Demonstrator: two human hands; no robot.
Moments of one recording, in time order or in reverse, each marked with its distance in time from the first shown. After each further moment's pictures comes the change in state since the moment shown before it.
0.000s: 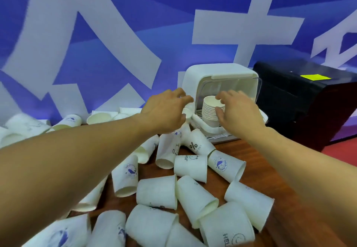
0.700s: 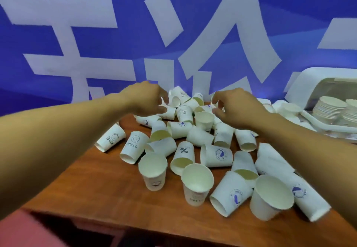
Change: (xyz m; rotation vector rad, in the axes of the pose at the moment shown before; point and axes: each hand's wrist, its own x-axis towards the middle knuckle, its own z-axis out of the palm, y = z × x) left_hand -0.363 -0.174 -0.175 0.016 -0.310 -0.530; right_hand -0.066 -0.331 -0.096 0.250 -0.241 -0.470
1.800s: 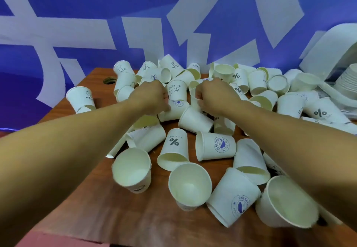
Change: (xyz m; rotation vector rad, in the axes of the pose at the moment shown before) left_hand 0.084 0.017 0.110 -0.279 -0.091 -0.252; right_hand 0.064 0.015 0.118 0.017 -0.160 0.016
